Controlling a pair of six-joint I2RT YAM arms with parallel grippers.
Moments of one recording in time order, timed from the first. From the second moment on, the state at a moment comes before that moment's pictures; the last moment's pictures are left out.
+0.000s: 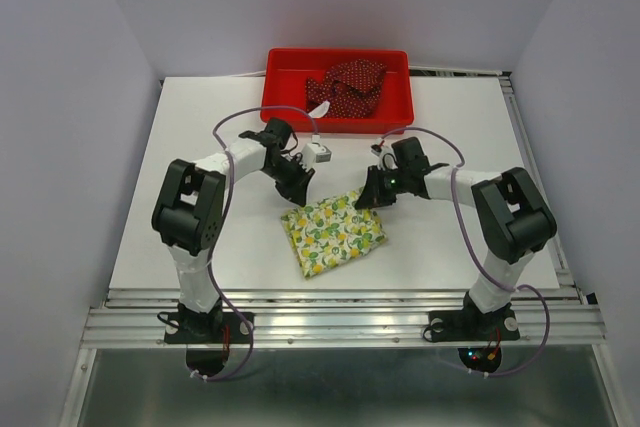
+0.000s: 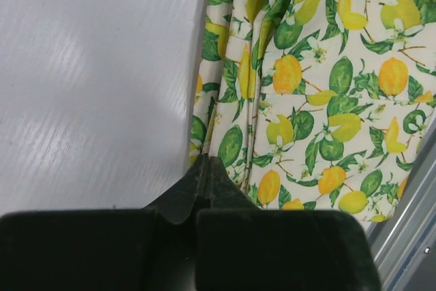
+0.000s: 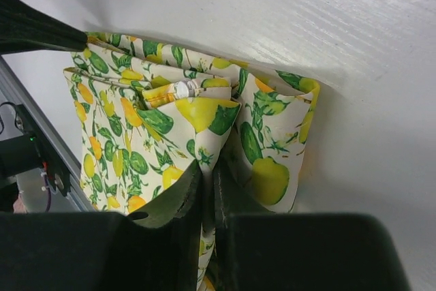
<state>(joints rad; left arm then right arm) -0.41 1.90 1.28 -0.69 0.60 0.50 0.40 1.79 0.95 -0.07 -0.63 0.39</state>
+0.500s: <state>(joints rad) -0.37 1.86 1.25 -0.72 0.58 0.52 0.36 1.79 0.92 0.01 -0.67 0.44</state>
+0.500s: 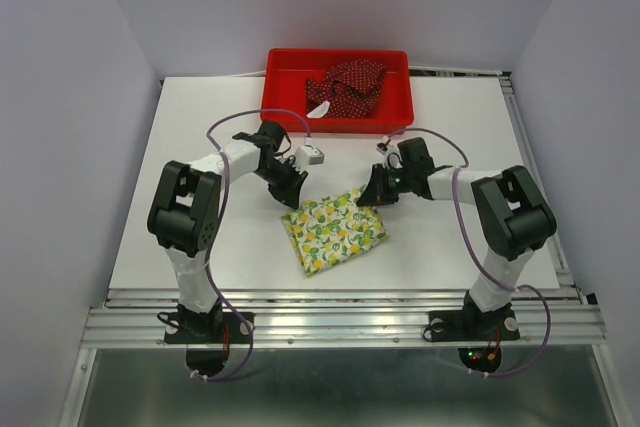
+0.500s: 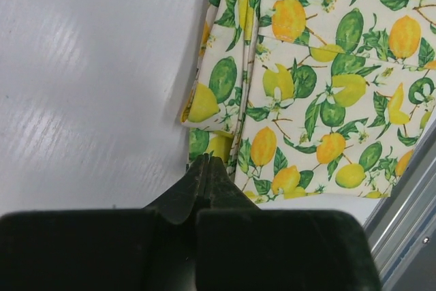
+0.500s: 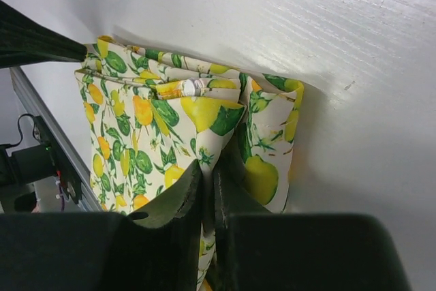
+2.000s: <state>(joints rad) -0.40 1.99 1.23 -0.68 0.80 0.28 0.40 1.85 1.02 -0.42 -0.94 0.16</state>
